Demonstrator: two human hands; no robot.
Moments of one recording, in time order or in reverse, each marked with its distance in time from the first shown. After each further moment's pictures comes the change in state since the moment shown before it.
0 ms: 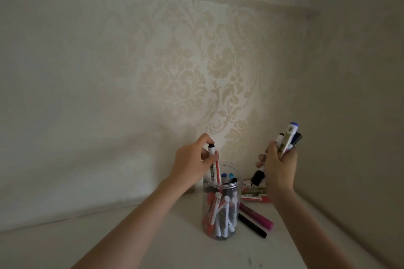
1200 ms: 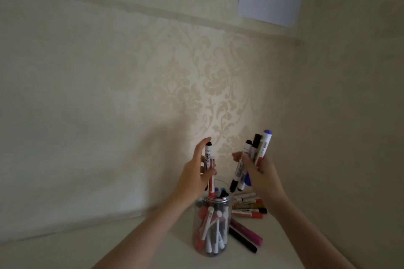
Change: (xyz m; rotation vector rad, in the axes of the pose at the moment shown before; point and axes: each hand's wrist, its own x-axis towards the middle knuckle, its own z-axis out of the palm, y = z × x) left_hand 0.001 0.004 0.023 -0.318 0.016 0.009; right_hand -0.004 -0.023 -0.001 -0.360 -0.428 -0.176
